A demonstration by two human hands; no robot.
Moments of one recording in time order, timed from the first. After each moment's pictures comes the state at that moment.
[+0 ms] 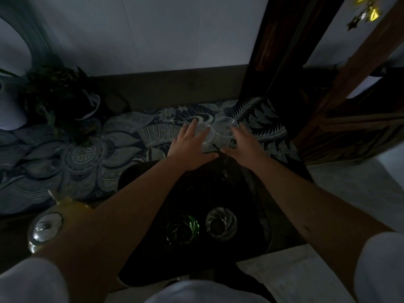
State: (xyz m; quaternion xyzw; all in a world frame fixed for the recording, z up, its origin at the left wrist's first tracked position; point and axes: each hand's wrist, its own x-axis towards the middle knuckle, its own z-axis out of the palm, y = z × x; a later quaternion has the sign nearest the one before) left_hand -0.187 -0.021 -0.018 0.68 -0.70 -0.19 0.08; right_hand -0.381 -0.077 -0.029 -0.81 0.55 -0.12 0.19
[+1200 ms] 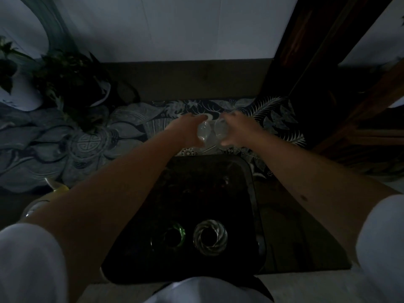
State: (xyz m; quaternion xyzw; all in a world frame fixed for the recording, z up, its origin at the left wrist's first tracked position) left_hand -0.168 -0.089 -0.014 0.72 -0.67 -0.19 0.02; right_hand -0.349 -0.161 -0.012 -0.86 0.47 0.07 0.16
